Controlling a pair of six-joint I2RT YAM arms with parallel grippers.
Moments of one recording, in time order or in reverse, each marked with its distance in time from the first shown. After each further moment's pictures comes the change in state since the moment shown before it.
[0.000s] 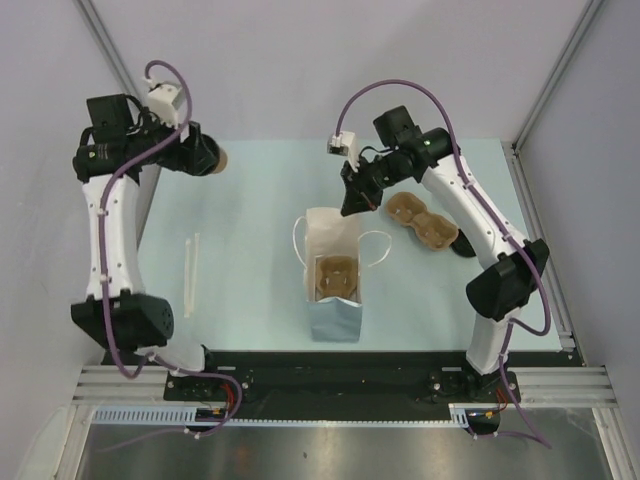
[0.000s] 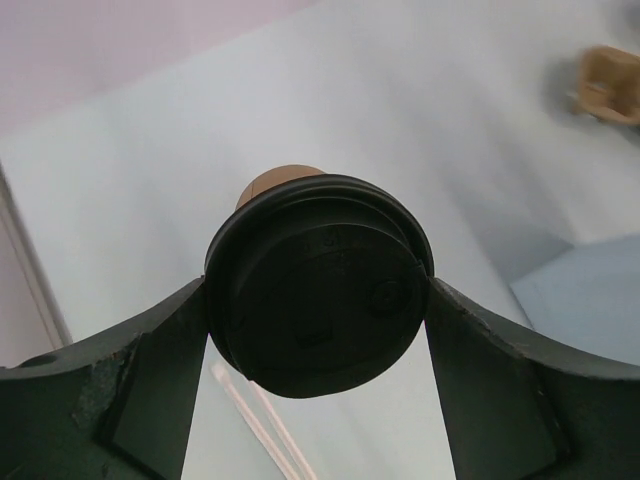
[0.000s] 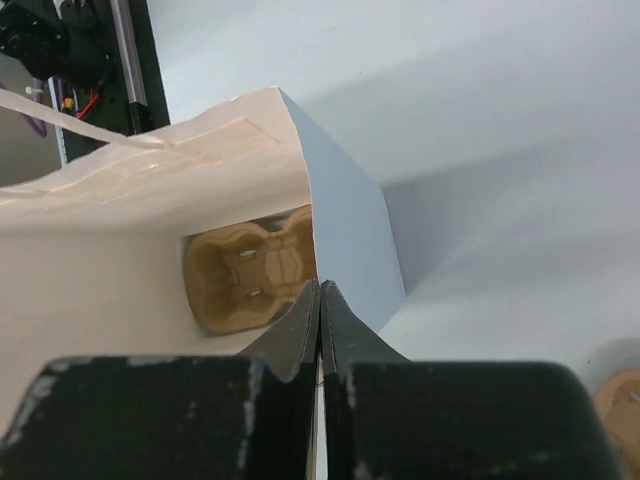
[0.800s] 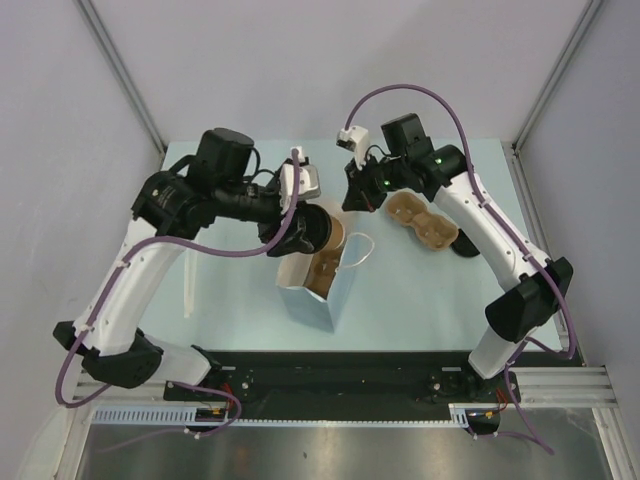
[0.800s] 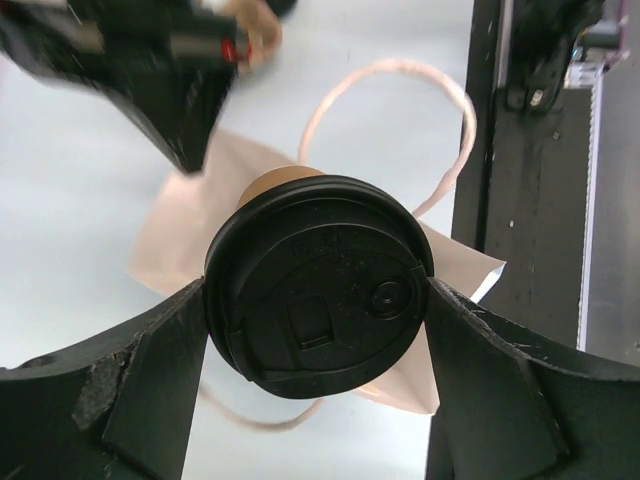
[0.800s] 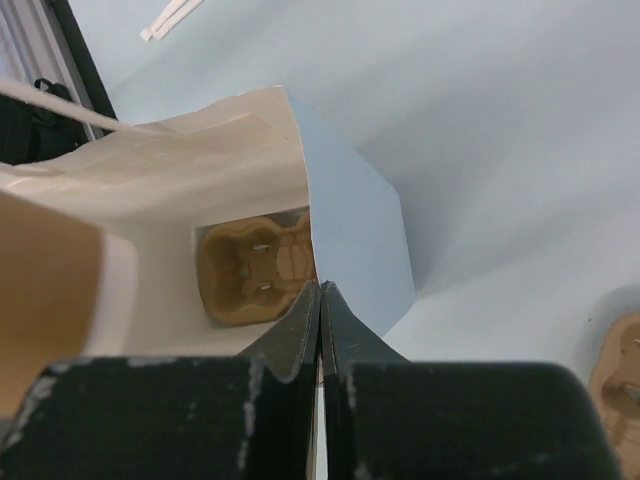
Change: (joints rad) left arm -0.874 -0.248 0.055 -0.295 0.059 0.276; right arm 0.026 -0.206 -0.261 0.293 0.174 0.303
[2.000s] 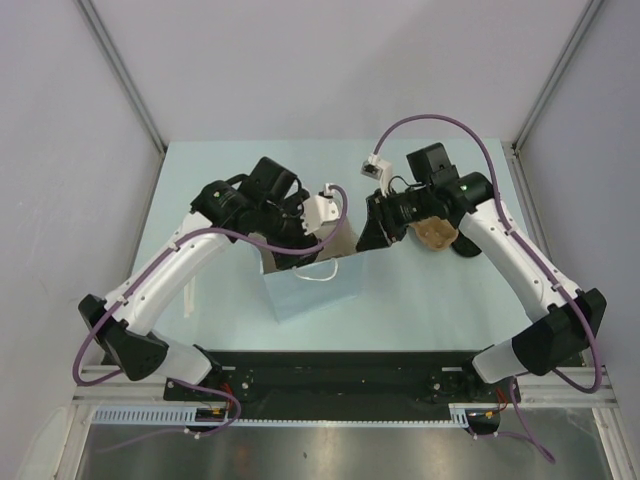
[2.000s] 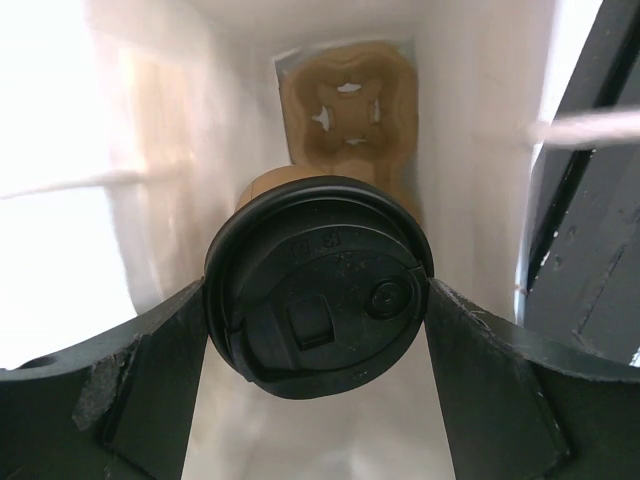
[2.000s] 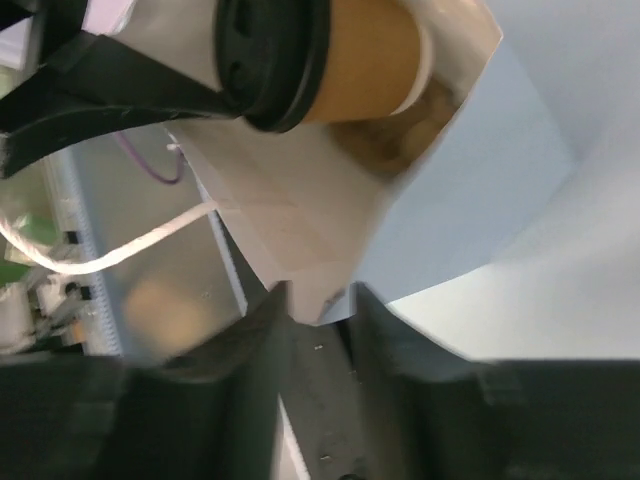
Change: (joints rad) left arm -0.042 0.056 -0.327 0.042 -0.365 0.019; right arm -0.060 -0.221 -0.314 -0.023 -0.238 0.167
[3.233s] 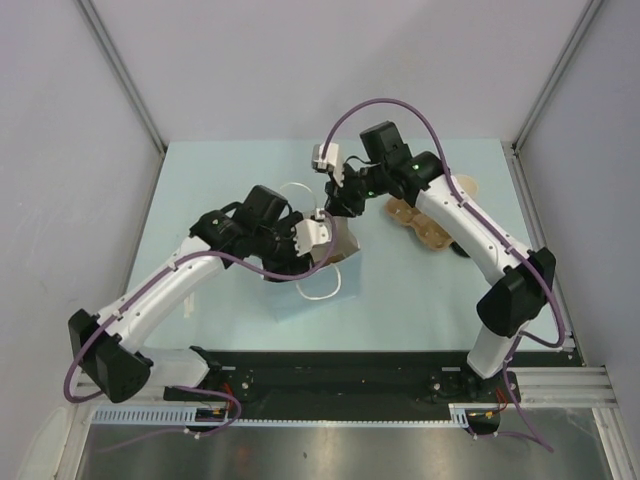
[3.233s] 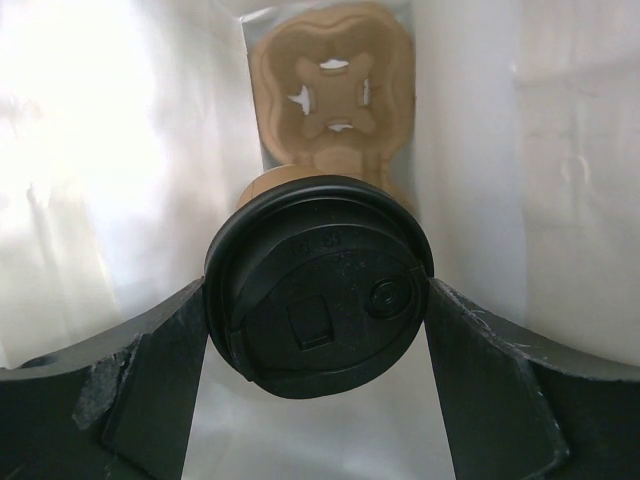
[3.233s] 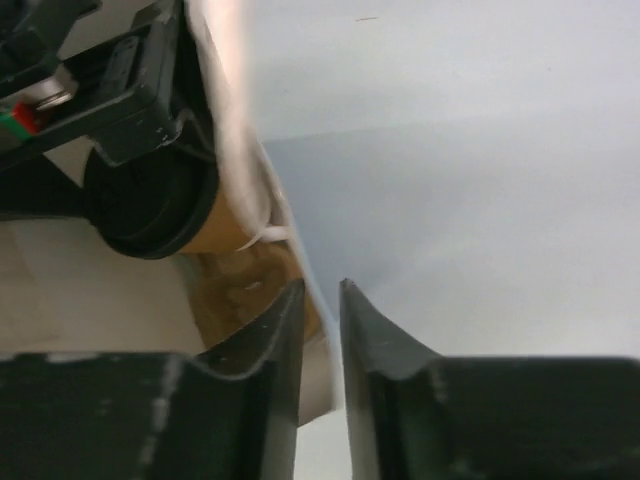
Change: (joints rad) left arm 0.023 -0.122 -0.315 0.191 0.046 0.048; right arm 0.124 0.285 0.301 0.120 0.153 -0.545
